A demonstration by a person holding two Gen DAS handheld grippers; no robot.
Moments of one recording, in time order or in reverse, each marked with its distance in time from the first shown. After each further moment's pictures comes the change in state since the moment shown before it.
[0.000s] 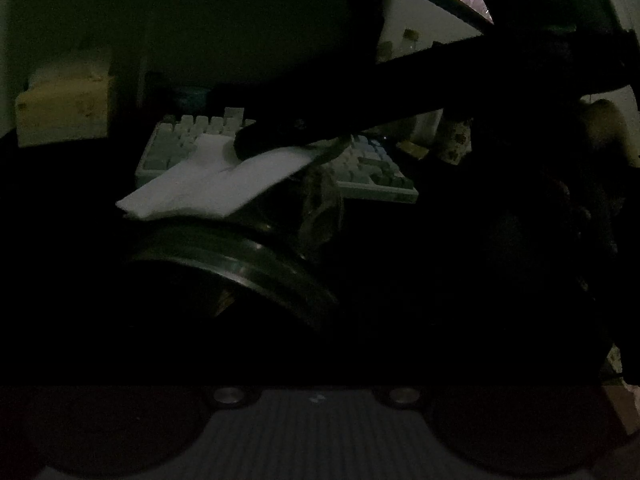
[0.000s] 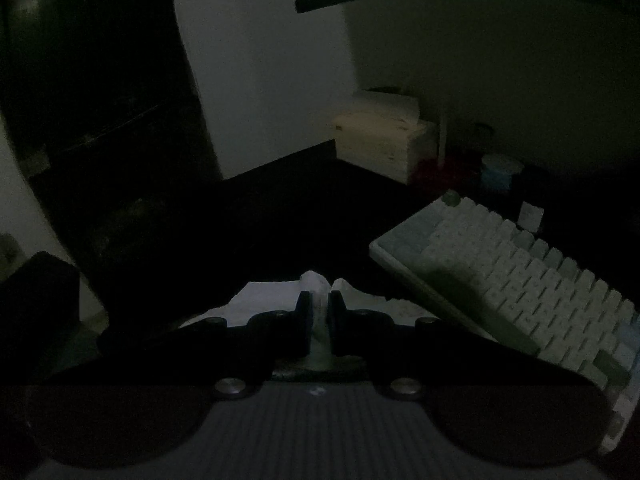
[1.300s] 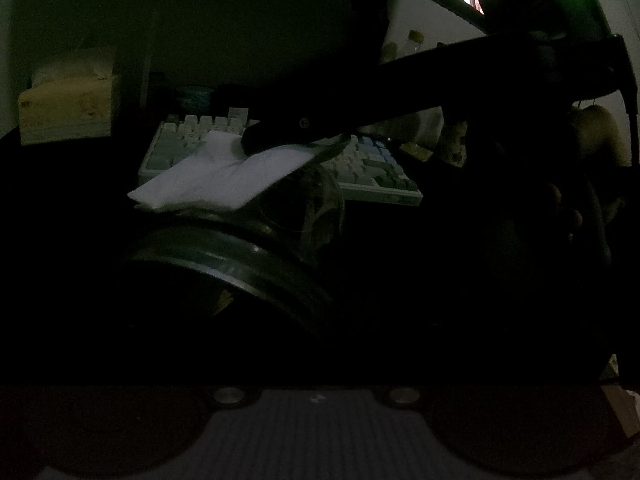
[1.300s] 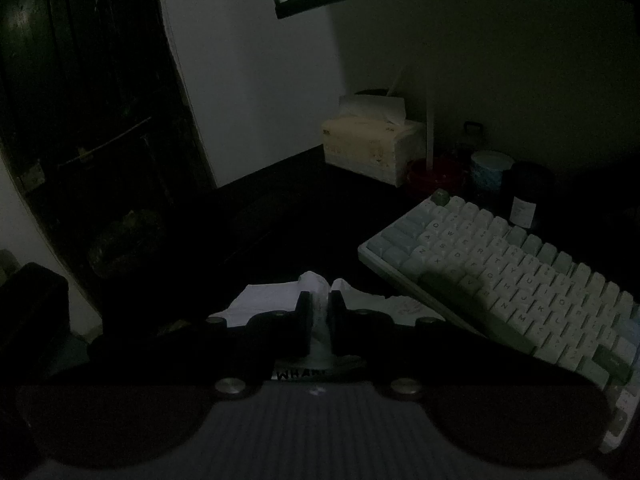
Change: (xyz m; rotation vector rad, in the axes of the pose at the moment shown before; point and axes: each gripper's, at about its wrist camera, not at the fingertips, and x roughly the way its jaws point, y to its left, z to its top) left arm 0.016 -0.012 0.005 -0.005 0.000 0.016; right arm 0.004 -0.012 -0.001 0.019 -0.020 0.005
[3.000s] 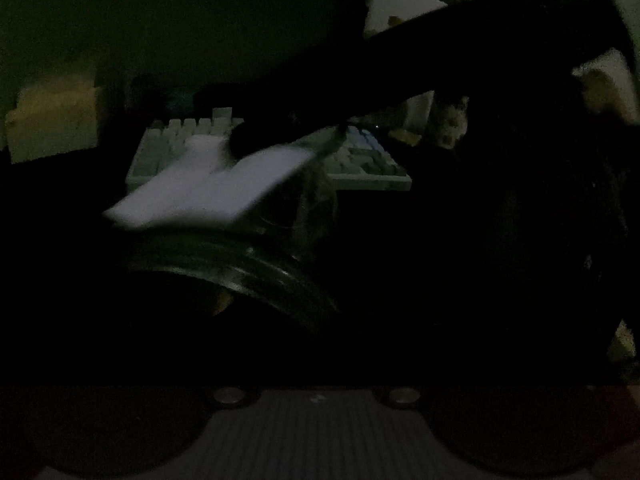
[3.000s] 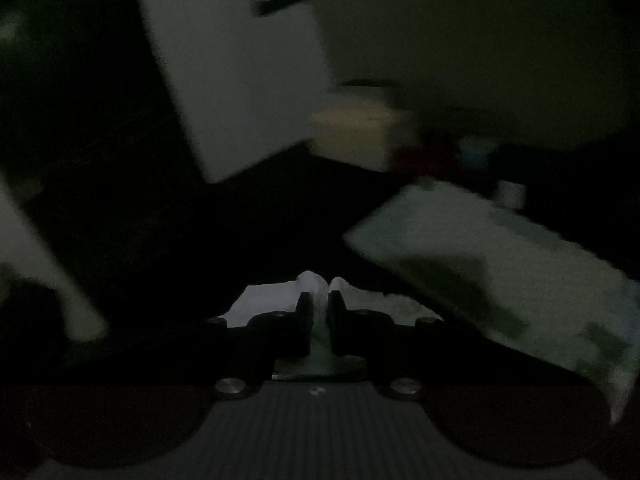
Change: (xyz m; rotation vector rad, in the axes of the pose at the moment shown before) left arm -0.004 -0.012 0.002 0.092 0.027 0.018; right arm -0.010 -0.016 0.000 0.107 0.033 -0.106
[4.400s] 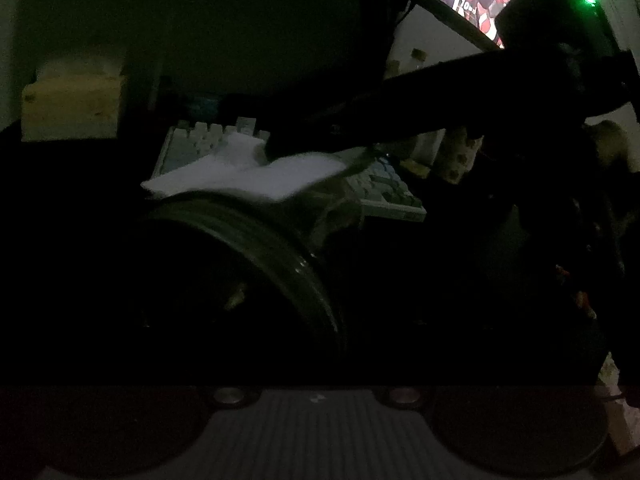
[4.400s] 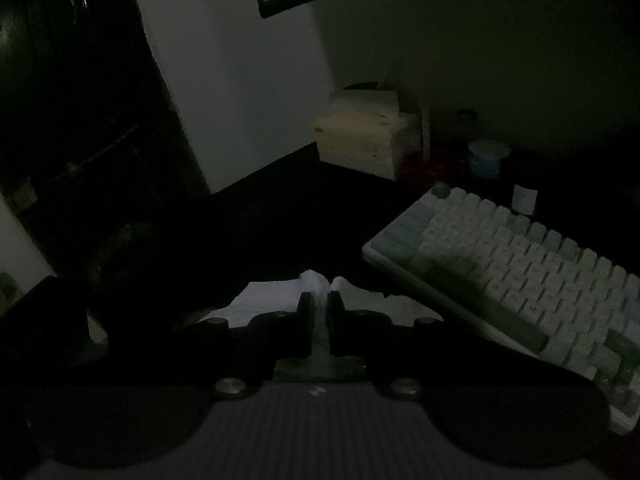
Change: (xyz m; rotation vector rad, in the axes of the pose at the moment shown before) left arm -0.004 0.046 0.002 -0.117 -0.065 -0.070; right arm 0.016 0.026 0.004 -0.008 -0.014 0.064
